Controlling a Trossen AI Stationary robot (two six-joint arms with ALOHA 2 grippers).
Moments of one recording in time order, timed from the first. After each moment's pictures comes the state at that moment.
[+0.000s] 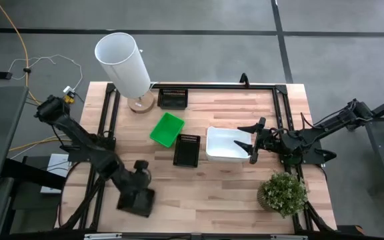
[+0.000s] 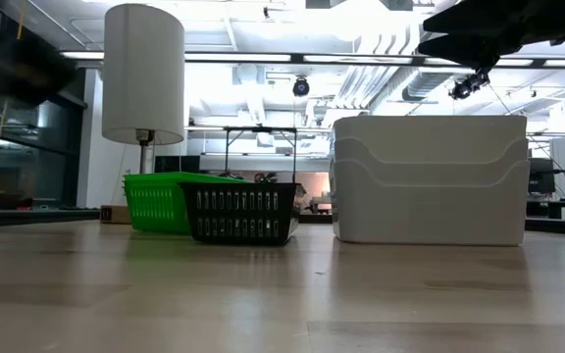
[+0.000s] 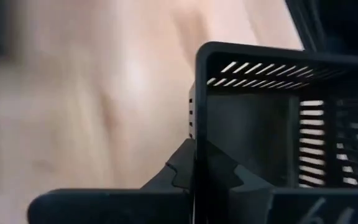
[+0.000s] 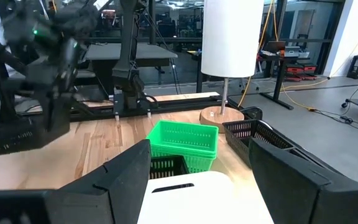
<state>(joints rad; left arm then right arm) -0.62 1.29 0.69 -0.40 -0.16 -0.47 0.40 0.74 0.31 0.40 0.68 0.00</state>
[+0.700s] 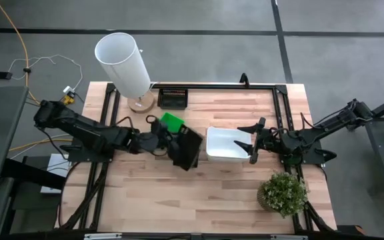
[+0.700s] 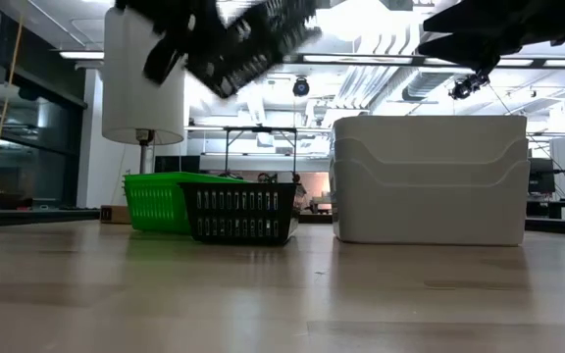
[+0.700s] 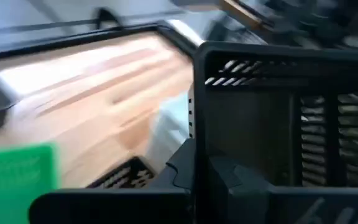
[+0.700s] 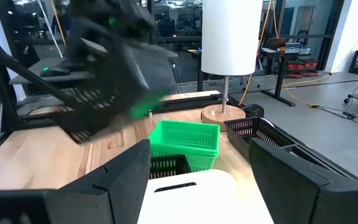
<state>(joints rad) -0.13 1.31 0.85 -0.03 -0.62 -0.75 0.40 0.74 0.31 0.40 0.68 0.03</state>
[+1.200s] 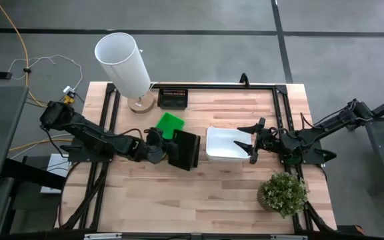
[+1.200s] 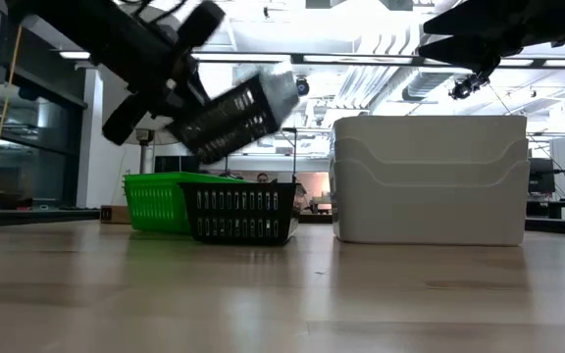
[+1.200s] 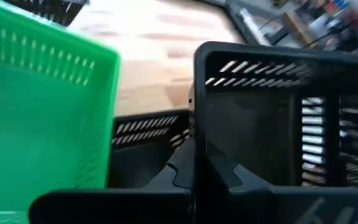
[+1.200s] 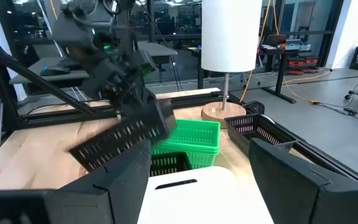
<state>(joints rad) -0.18 1.40 0.69 0.00 -0.77 -1.25 0.40 0.74 0.31 0.38 0.68 0.05</state>
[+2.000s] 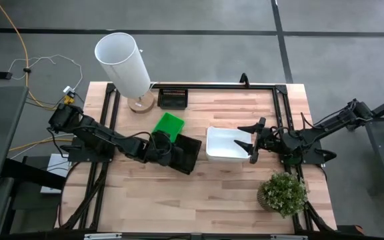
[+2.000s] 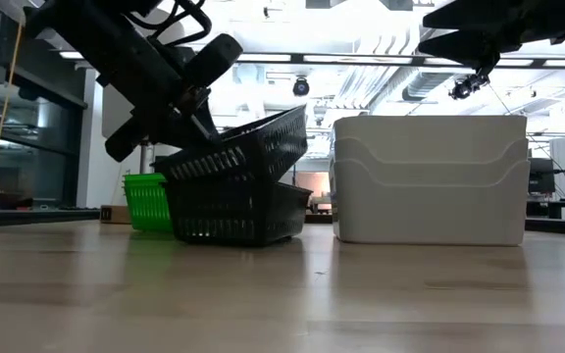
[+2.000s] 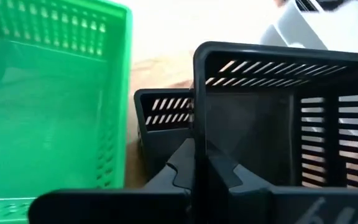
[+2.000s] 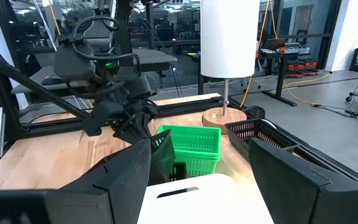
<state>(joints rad) -0.16 1.54 0.76 -0.11 -0.69 -1.22 0.40 0.74 0.31 0.42 0.68 0.04</state>
